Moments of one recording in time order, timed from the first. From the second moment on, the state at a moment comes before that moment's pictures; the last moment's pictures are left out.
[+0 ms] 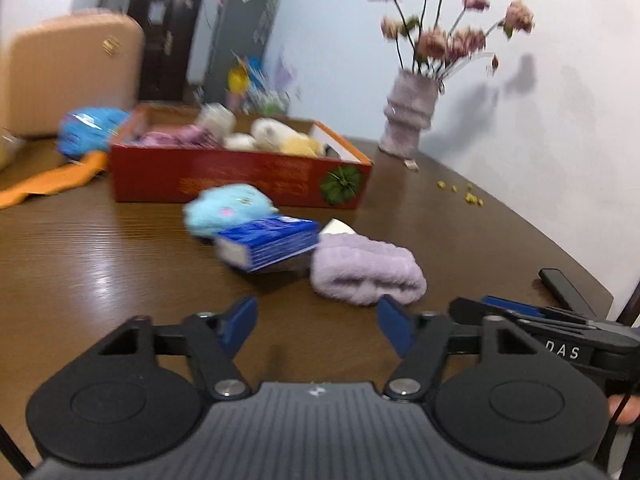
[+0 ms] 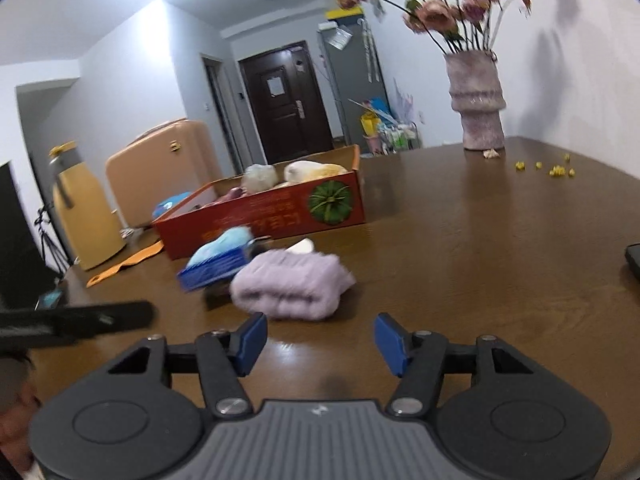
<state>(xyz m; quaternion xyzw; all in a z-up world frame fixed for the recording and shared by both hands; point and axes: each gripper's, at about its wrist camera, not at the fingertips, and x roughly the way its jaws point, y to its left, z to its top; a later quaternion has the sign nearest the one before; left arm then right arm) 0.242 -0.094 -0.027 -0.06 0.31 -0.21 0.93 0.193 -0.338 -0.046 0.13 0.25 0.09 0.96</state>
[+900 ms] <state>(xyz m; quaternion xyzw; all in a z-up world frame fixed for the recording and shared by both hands) 0.246 -0.096 -0.036 -0.15 0.37 -0.21 0.89 0.221 -0.339 -0.050 0.16 0.29 0.15 0.93</state>
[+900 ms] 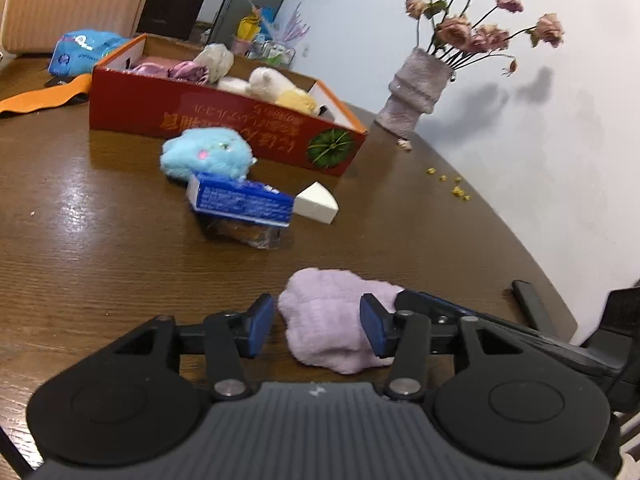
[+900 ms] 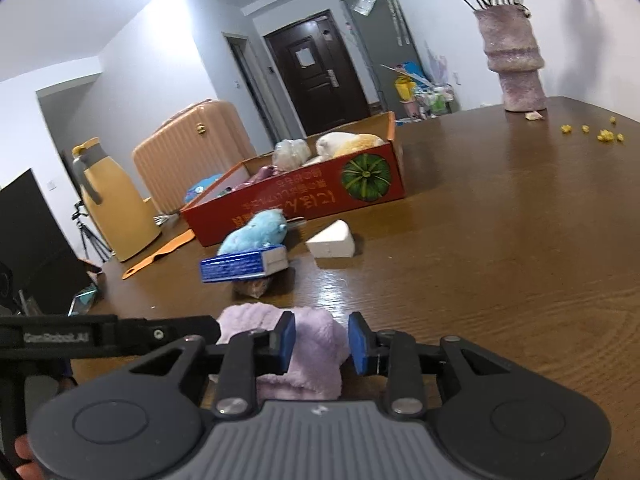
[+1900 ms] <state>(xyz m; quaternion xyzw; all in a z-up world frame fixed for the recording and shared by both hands) 0.467 -0.112 0.030 -0.17 0.35 -0.22 0.89 0.431 -0.323 0.047 0.08 0.26 0.14 0.95</state>
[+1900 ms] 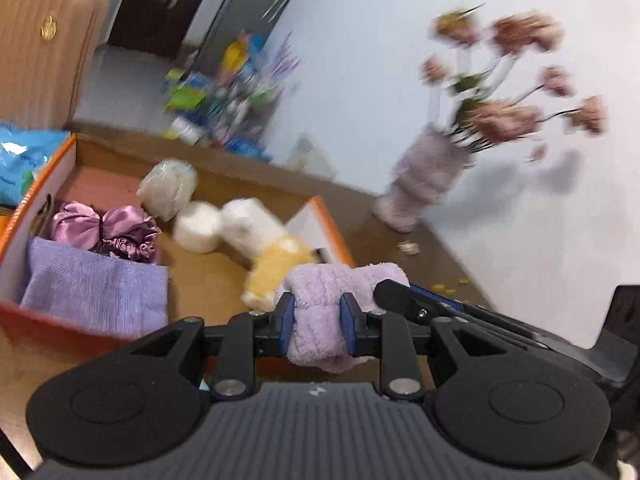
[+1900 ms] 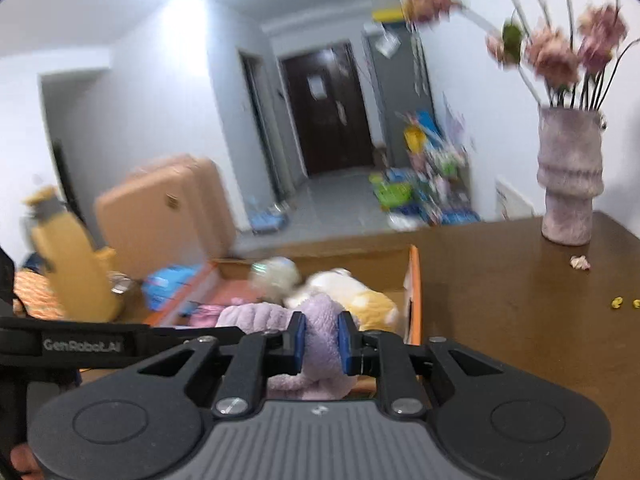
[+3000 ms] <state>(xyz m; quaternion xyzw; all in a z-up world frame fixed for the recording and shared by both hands) 0.313 -0.060 0.114 -0.01 0.22 -0.14 0.97 0.333 -0.324 0.105 0.02 0.21 0.13 0.97</state>
